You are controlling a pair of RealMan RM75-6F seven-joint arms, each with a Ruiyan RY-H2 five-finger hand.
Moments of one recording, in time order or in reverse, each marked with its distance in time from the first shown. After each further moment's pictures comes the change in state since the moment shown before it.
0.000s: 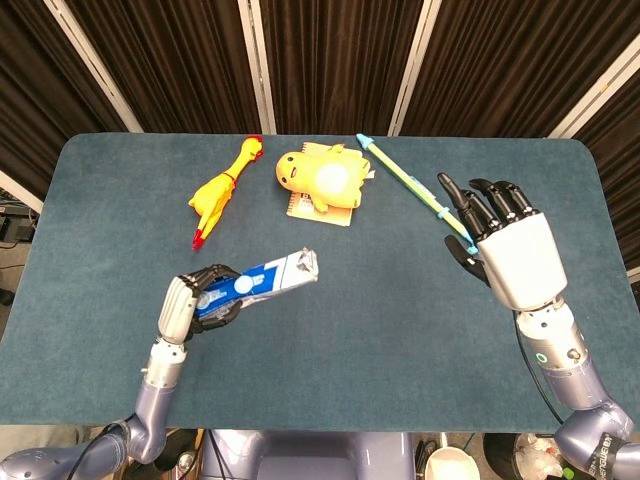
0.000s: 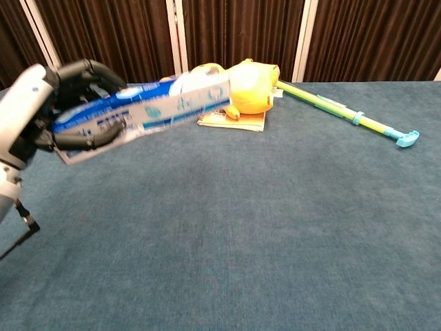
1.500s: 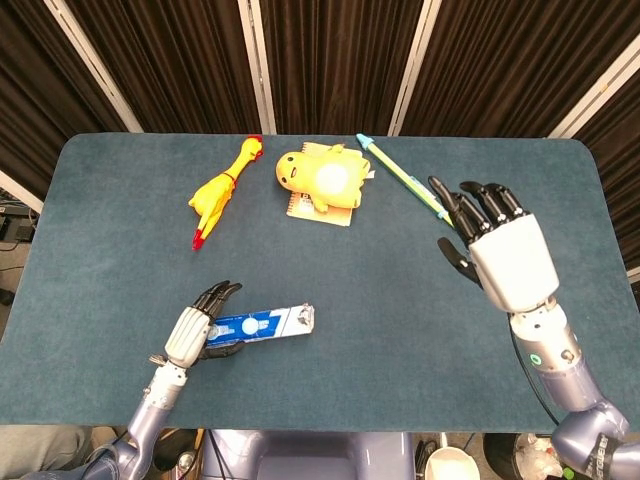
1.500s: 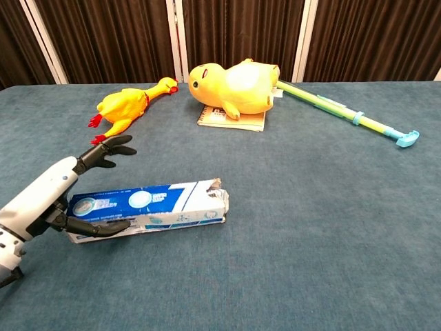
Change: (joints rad) left arm 0.110 -0.068 0.133 0.213 0.047 -0.128 0.001; right arm -0.007 -0.002 -0.012 -0.038 -0.021 0.004 -0.022
